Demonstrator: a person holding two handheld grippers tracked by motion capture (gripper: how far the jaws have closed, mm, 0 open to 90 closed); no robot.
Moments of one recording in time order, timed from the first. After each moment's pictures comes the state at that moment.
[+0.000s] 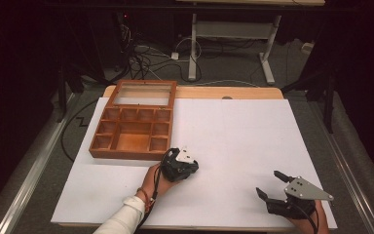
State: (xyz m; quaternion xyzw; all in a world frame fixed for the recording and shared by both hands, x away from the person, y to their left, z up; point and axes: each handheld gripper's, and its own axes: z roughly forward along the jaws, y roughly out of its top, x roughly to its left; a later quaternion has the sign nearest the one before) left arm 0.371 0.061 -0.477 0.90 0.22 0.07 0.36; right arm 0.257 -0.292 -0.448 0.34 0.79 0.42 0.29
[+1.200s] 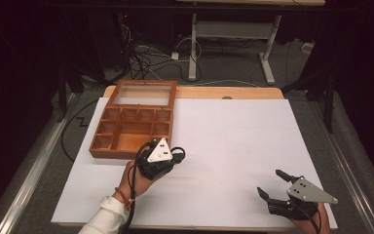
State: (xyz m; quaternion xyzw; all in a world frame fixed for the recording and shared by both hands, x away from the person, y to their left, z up) left arm 0.342 0.117 -0.409 0.87 0.19 0.16 0.42; right arm 0.253 -0.292 -0.442 0.33 0.78 0.43 0.30
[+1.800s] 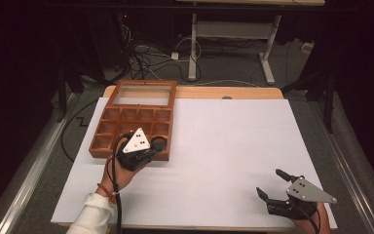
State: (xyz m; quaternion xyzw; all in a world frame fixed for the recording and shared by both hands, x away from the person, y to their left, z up) left arm 0.350 0.160 -0.399 0.83 0.25 0.19 0.46; right arm 0.254 -0.291 -0.443 0.33 0.78 0.44 0.30
